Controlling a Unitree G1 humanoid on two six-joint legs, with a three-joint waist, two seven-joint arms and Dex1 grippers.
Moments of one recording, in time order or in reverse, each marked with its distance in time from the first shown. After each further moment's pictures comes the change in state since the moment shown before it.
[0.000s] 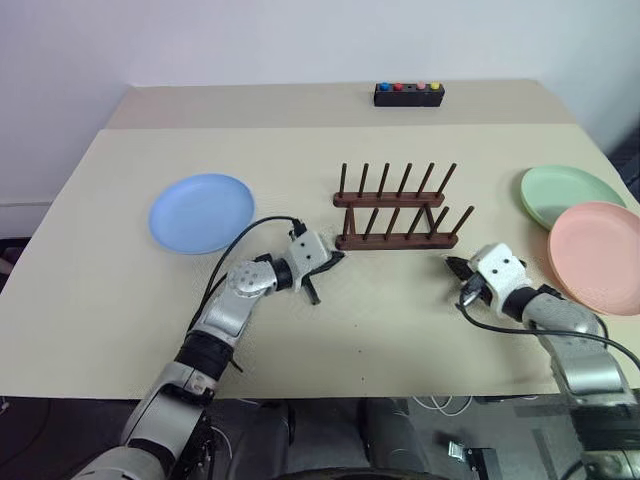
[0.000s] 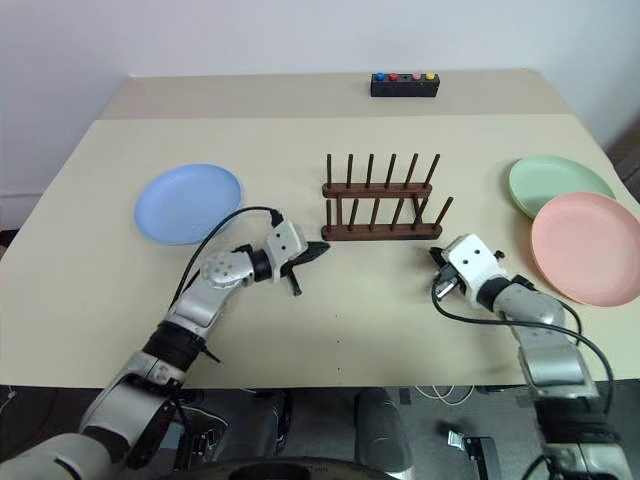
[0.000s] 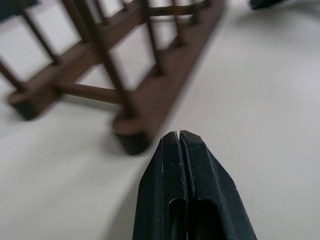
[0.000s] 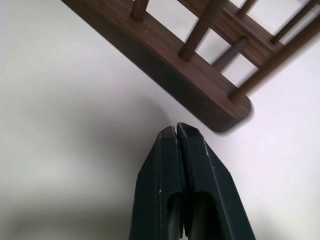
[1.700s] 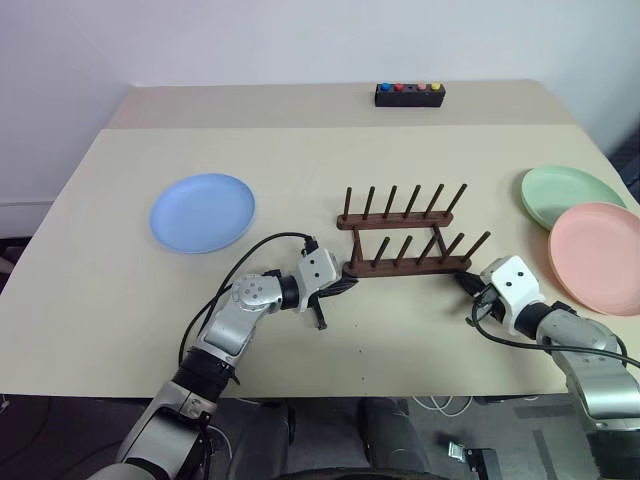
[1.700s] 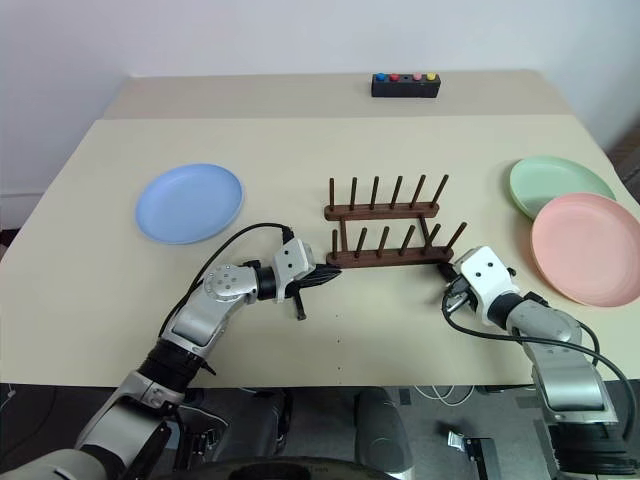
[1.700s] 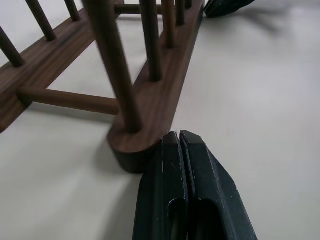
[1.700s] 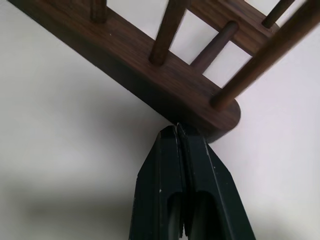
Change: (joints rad) left arm 0.041 -0.018 -0.042 -0.118 0.013 0.136 -0.026; right arm 0.038 0.019 0.002 -0.027 0.013 0.060 -0.001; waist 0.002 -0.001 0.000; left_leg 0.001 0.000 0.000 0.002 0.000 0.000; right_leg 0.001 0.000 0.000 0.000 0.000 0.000
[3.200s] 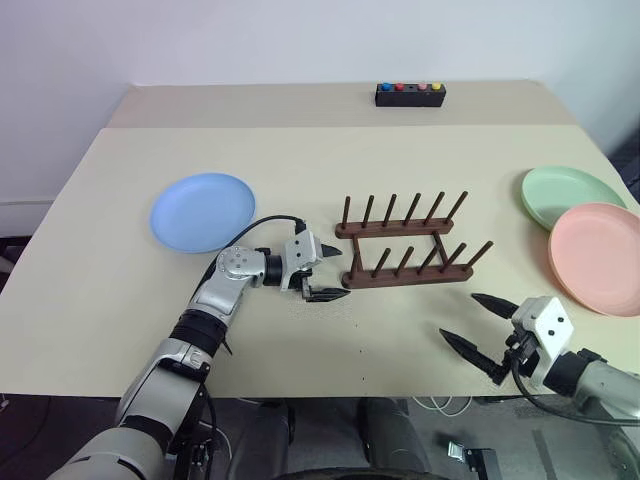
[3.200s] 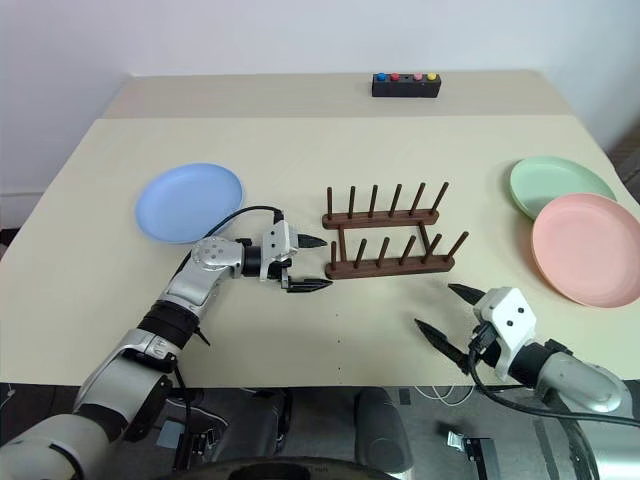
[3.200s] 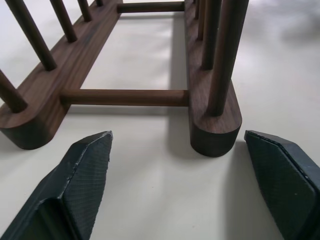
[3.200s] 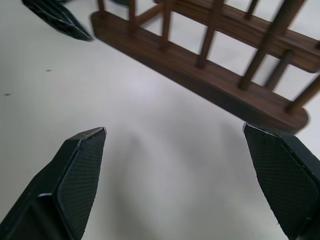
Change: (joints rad) left arm -0.215 0.044 0.054 0.386 -0.073 -0.224 -0.273; right arm 0.373 0.016 -0.183 -0.352 0.260 0.051 0.132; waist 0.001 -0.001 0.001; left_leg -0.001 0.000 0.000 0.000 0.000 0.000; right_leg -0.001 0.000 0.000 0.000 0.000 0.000
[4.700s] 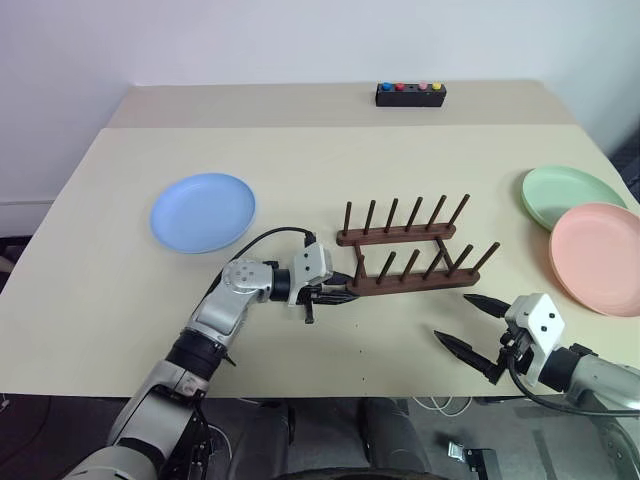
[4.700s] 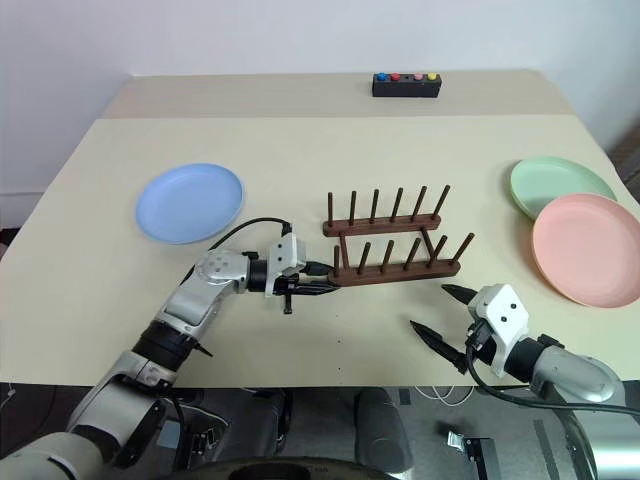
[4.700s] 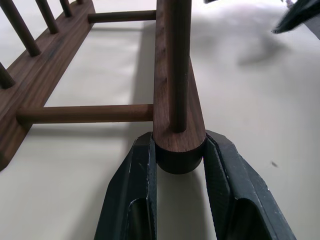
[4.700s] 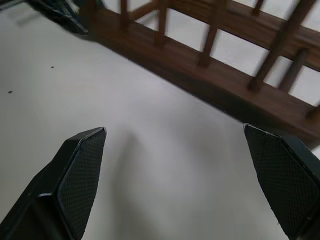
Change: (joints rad) left arm 0.099 -0.004 -0.057 -0.242 -0.041 0.180 0.000; right arm 0.003 -0.028 0.030 0.003 0.034 0.007 0.048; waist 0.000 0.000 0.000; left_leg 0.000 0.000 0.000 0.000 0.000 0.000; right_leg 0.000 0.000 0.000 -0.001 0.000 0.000
